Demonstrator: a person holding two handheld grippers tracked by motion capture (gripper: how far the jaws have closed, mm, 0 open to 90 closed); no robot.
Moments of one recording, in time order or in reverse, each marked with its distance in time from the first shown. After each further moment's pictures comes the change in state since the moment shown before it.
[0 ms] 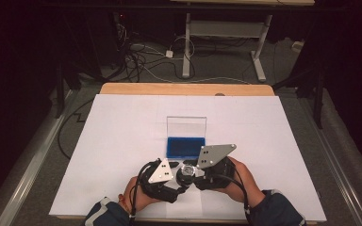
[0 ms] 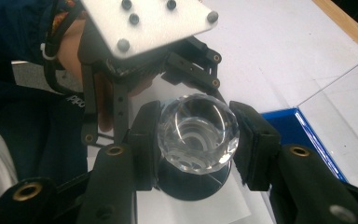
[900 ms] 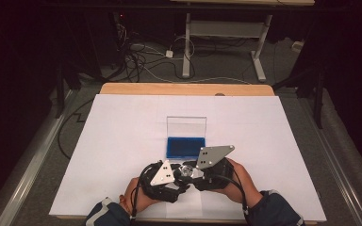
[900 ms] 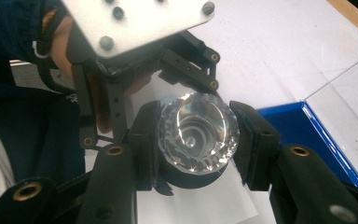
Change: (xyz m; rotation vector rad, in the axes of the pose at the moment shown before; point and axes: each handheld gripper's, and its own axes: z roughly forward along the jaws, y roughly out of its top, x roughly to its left) left arm -0.004 -0.001 0.001 0.011 0.021 0.022; right arm -0.002 -0.009 0.008 0.002 0.014 0.019
